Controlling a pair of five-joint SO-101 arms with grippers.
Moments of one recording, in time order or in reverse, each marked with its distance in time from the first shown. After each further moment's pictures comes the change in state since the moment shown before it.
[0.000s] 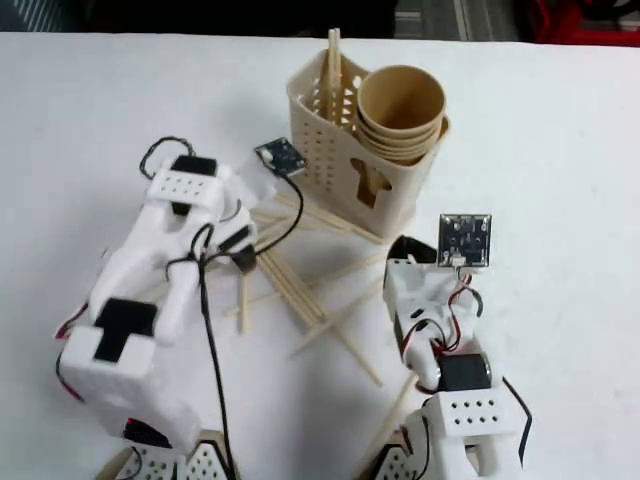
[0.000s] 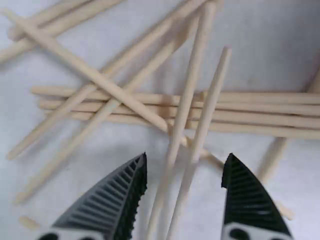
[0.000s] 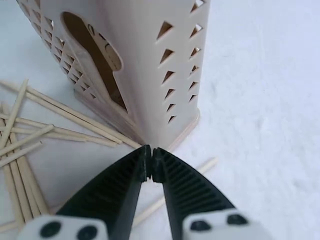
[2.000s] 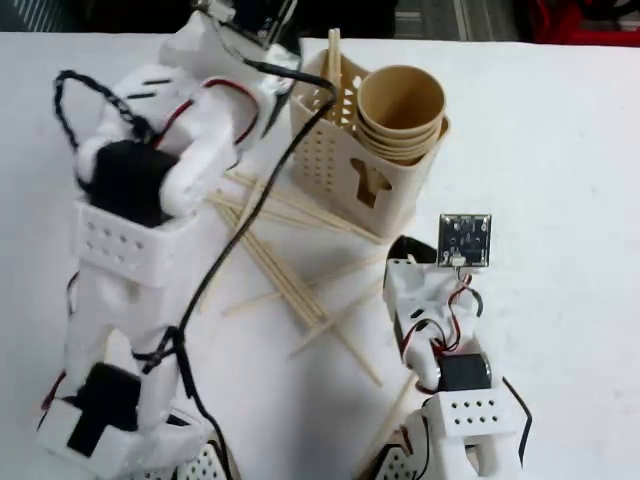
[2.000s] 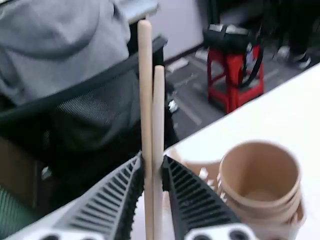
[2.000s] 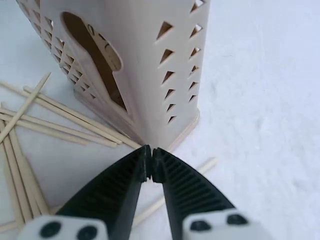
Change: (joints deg) left arm 14.7 -23.5 -45.3 -2.5 26.5; right arm 0.0 0.0 0.0 0.0 0.0
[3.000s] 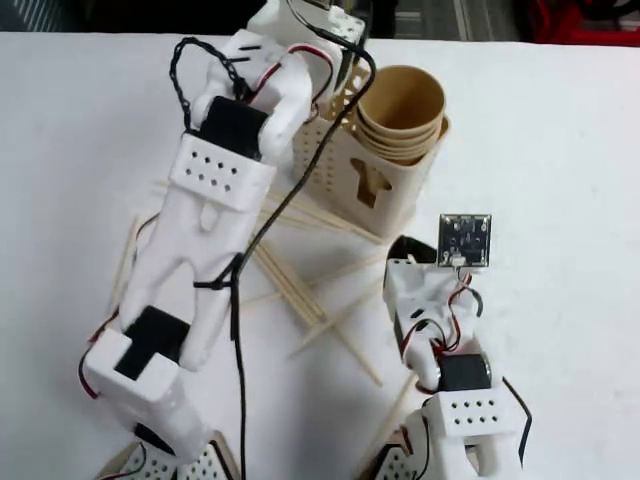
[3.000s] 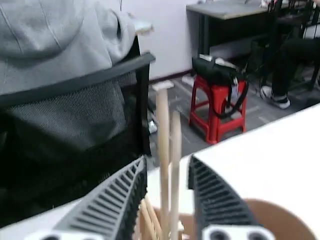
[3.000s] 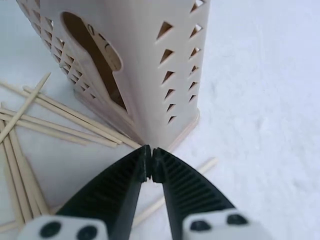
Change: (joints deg) left arm 1.4 19.1 -0.2 -20.0 10.0; right arm 0.0 0.0 0.0 0.0 0.0
